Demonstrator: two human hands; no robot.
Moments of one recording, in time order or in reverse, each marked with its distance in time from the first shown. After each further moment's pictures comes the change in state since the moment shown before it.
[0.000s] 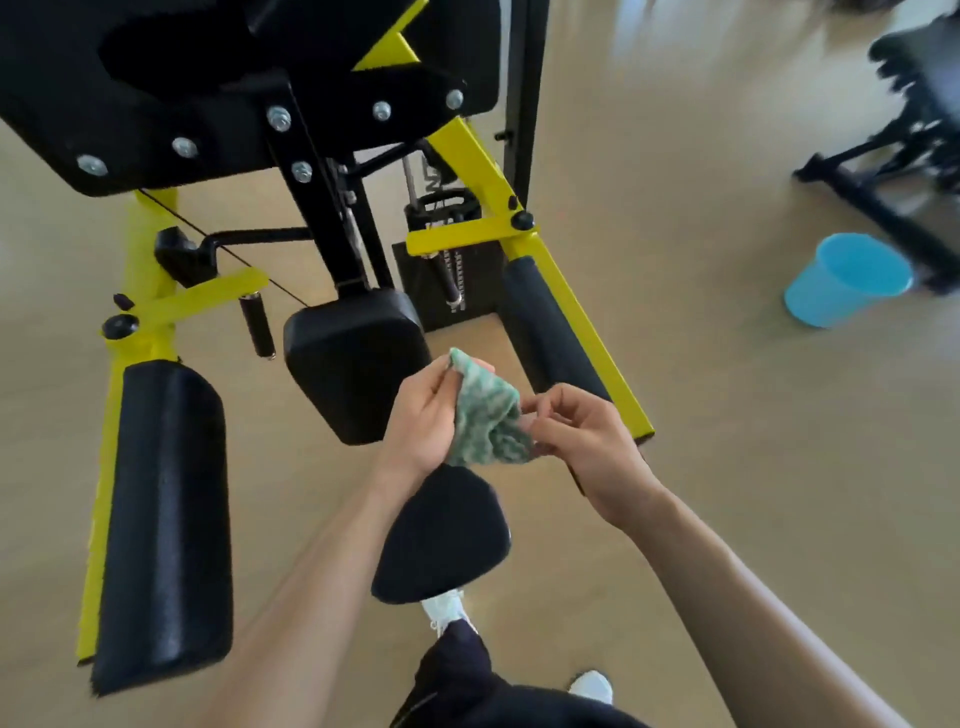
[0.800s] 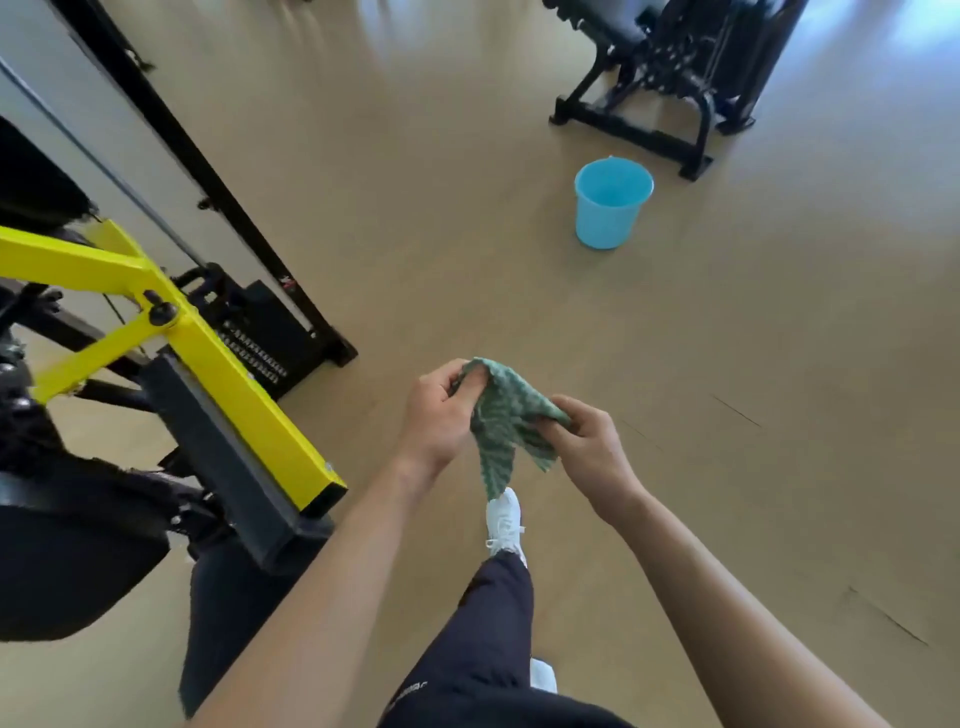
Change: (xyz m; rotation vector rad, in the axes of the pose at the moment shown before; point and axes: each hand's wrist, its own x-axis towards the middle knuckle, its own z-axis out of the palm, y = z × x) left_hand 0.030 0.039 0.403 0.037 -0.398 0.017; right_hand -0.102 0.084 -0.352 0.030 0.548 0.006
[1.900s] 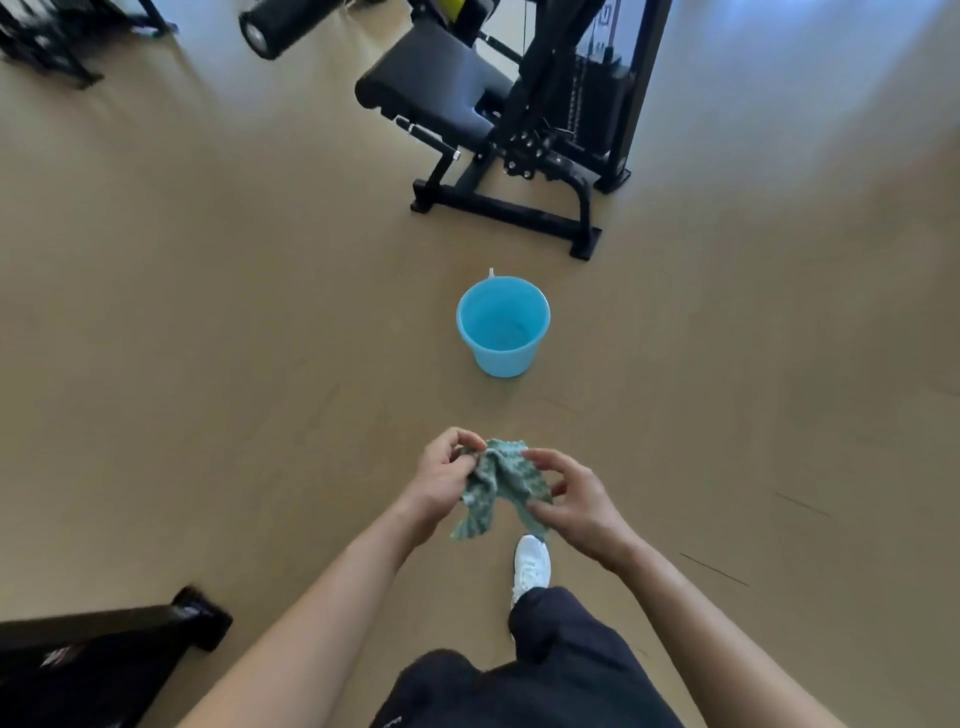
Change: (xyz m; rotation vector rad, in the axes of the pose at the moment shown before) left_hand 0.692 0.065 0.262 0.168 -0.418 -0.309; right_hand 0.613 -0.073 -0.293 -0.150 0.128 0.194
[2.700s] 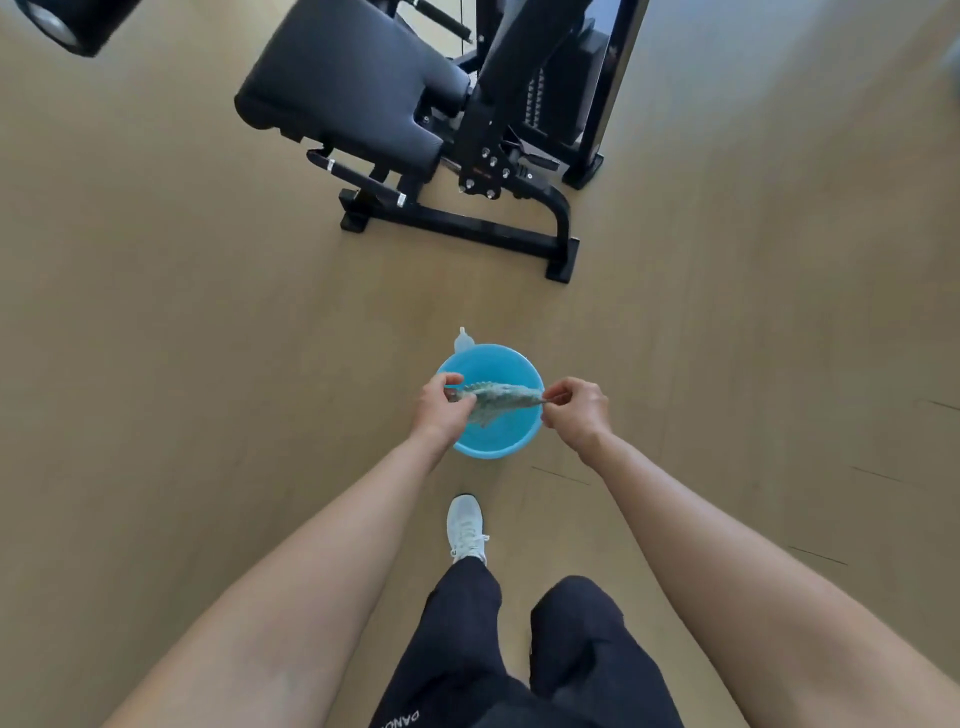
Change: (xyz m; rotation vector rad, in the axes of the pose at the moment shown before) left_hand 0.519 0.193 -0.069 0.303 0.061 -0.103; right_hand 0.534 -0.109 -0.123 -0.028 0.416 0.421
